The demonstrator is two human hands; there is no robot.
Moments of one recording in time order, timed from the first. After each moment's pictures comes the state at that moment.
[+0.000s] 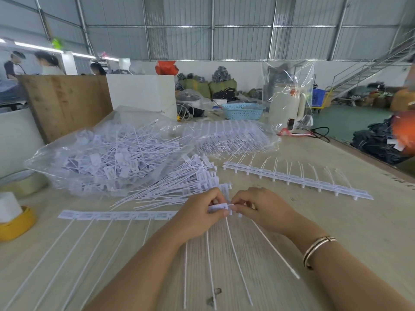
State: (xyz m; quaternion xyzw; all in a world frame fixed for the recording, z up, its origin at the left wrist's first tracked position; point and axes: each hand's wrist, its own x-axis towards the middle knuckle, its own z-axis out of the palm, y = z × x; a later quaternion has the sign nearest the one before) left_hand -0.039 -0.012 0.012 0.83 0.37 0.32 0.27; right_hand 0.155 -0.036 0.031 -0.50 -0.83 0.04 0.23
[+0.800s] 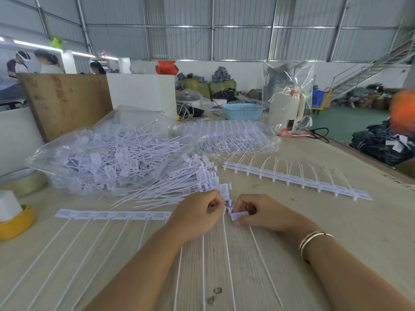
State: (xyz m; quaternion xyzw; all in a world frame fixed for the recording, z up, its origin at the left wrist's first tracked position) left_hand -0.041 -0.012 0.010 0.83 0.43 0.29 0.19; right_hand 0.163 -0.028 0.020 -0.51 -0.77 0.27 0.25
